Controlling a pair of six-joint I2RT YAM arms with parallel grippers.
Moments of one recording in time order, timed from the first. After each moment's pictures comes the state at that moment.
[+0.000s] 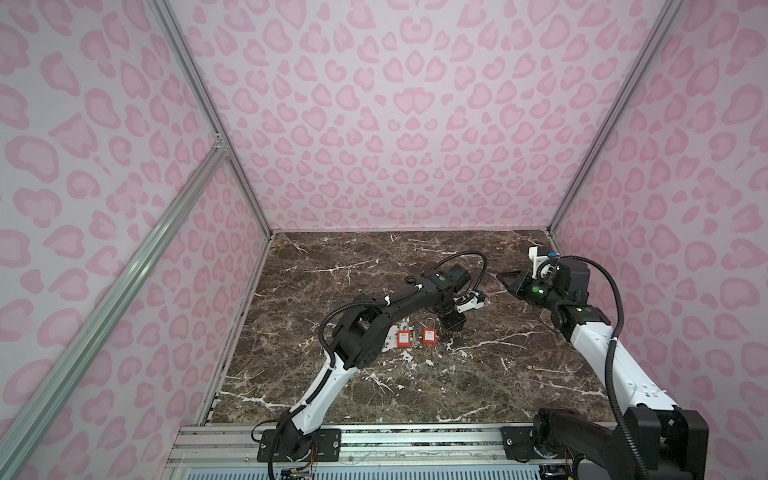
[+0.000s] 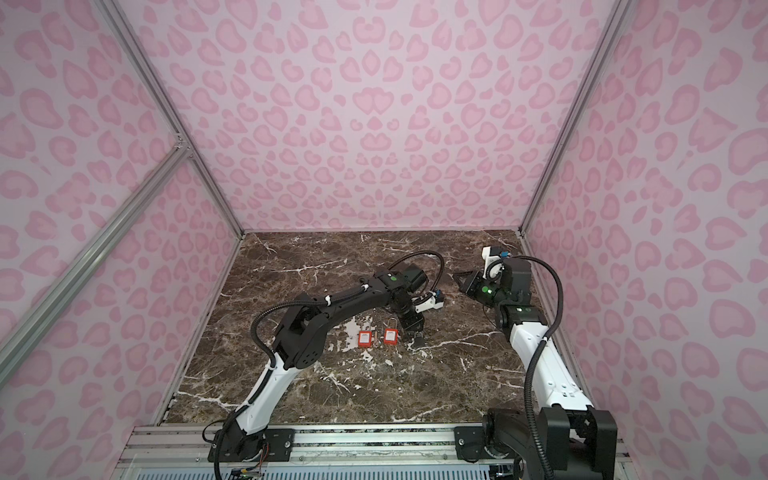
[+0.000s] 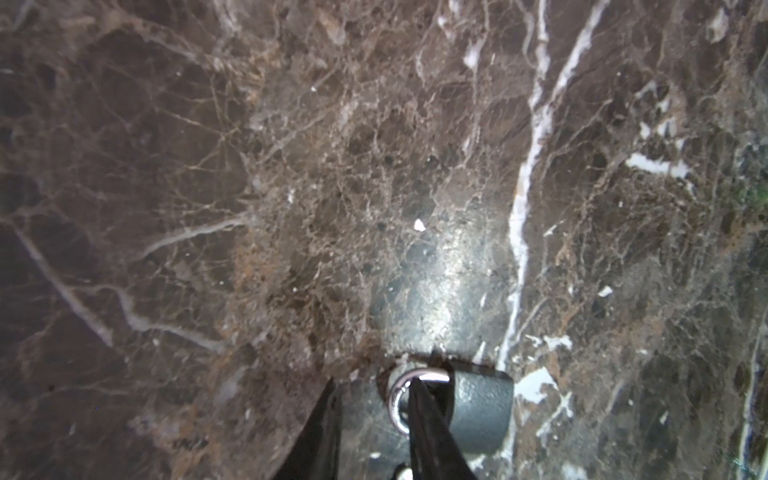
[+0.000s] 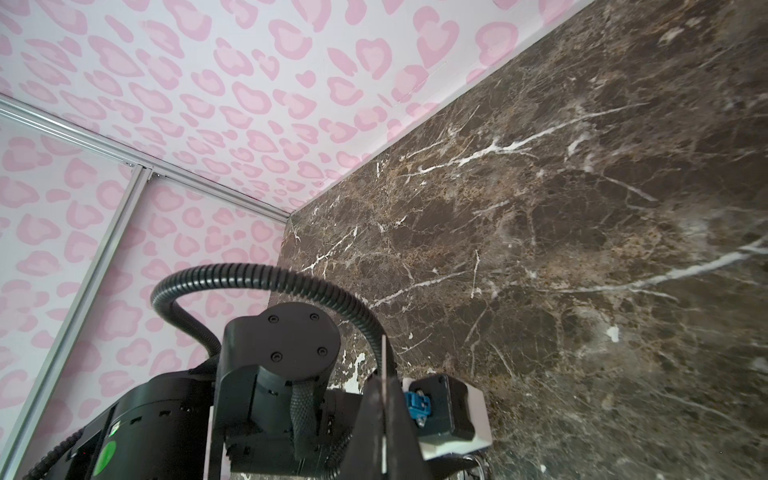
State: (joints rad) left arm -0.87 2.39 2.02 -0.88 0.31 0.31; right arm -0.06 1.16 0.81 -0.16 -0.63 0.63
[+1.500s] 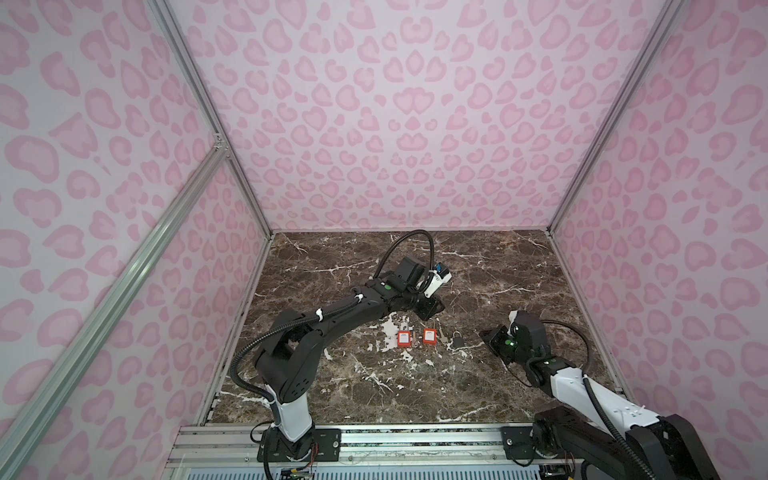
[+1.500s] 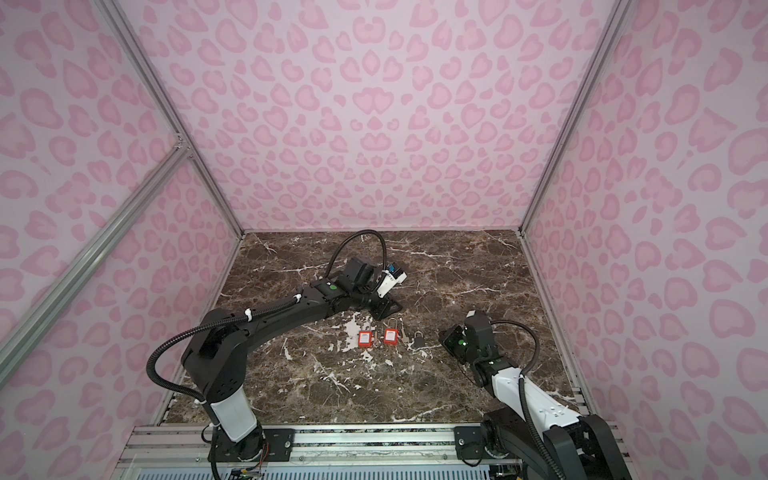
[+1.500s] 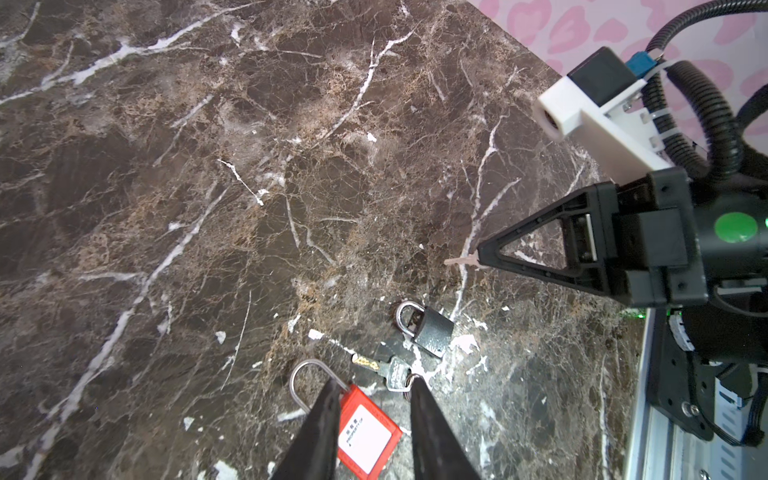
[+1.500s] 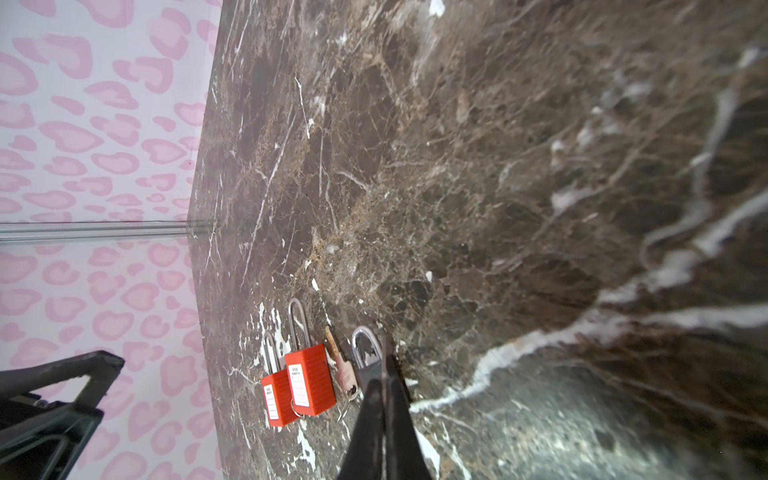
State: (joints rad) left arm -0.75 1.79 1.32 -0.34 0.37 0.02; right arm 0.26 1.03 0.27 0.06 -0.24 1.09
